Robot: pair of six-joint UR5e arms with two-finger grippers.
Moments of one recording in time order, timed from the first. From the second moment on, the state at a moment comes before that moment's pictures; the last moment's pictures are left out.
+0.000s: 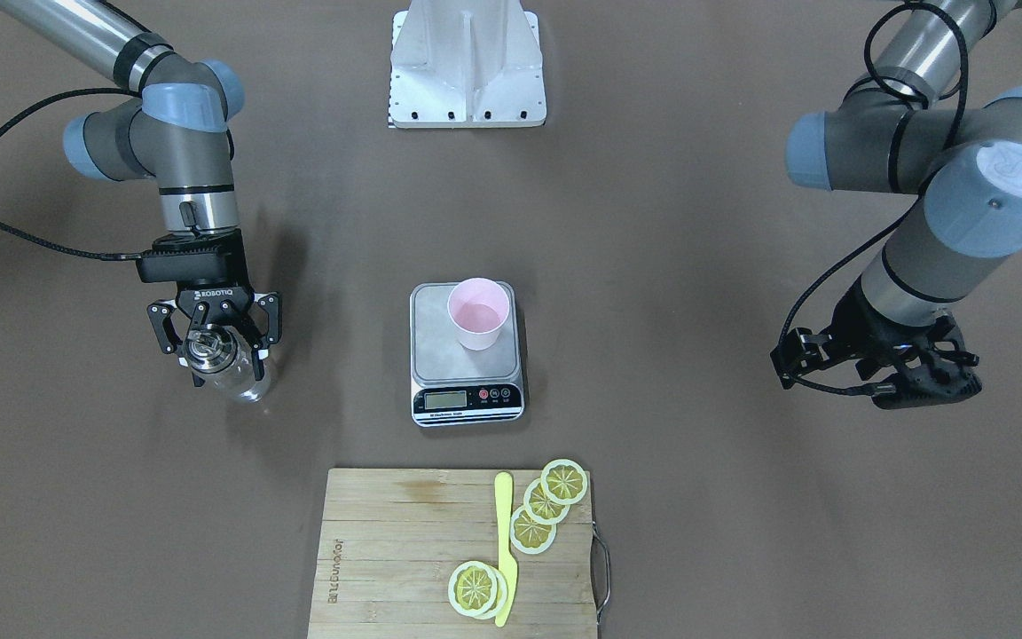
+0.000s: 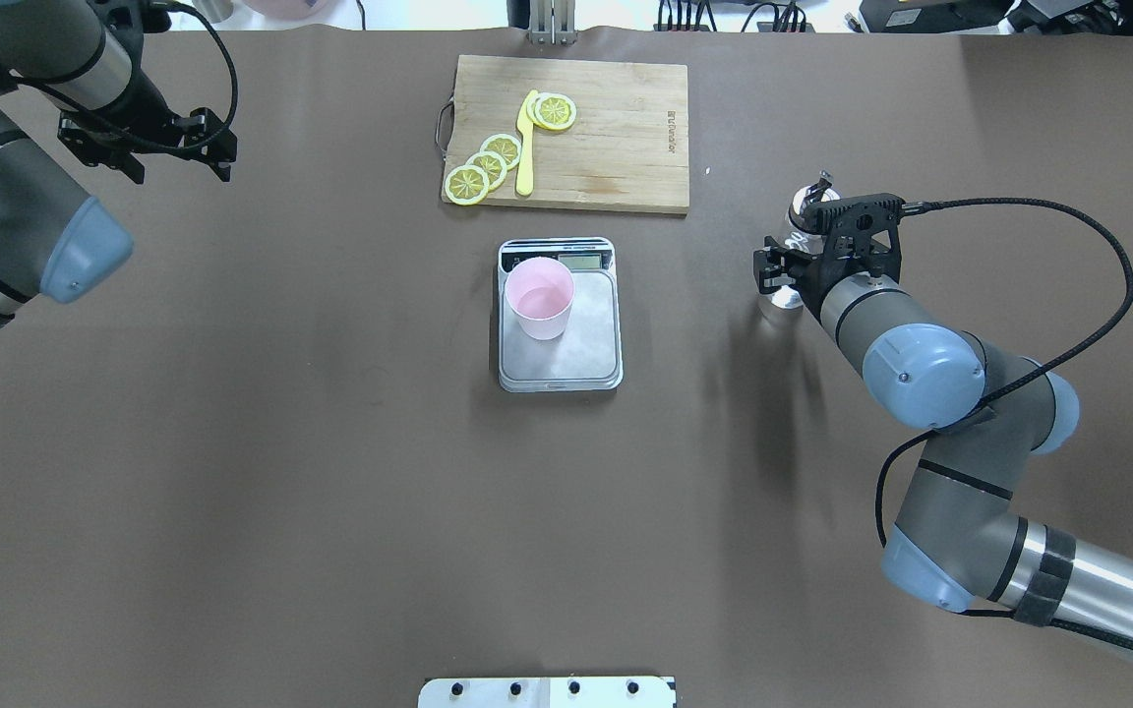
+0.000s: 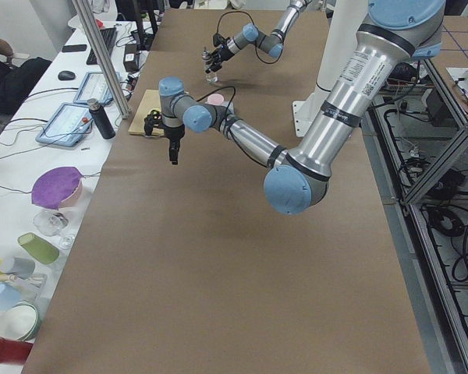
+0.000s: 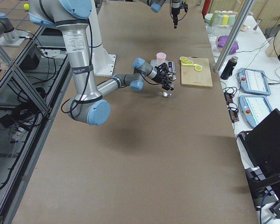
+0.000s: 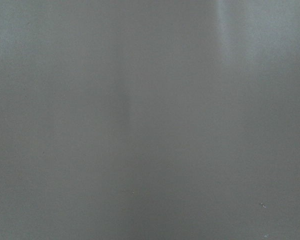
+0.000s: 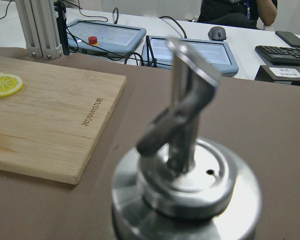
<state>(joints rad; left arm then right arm) -1.02 -2.08 -1.57 -1.63 -2.11 -0.81 0.54 -1.31 1.66 -0.86 1.12 1.00</state>
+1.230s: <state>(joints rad) -1.02 -2.08 -1.57 -1.63 -2.11 -0.81 0.53 -1.31 1.67 -0.86 1.12 1.01</state>
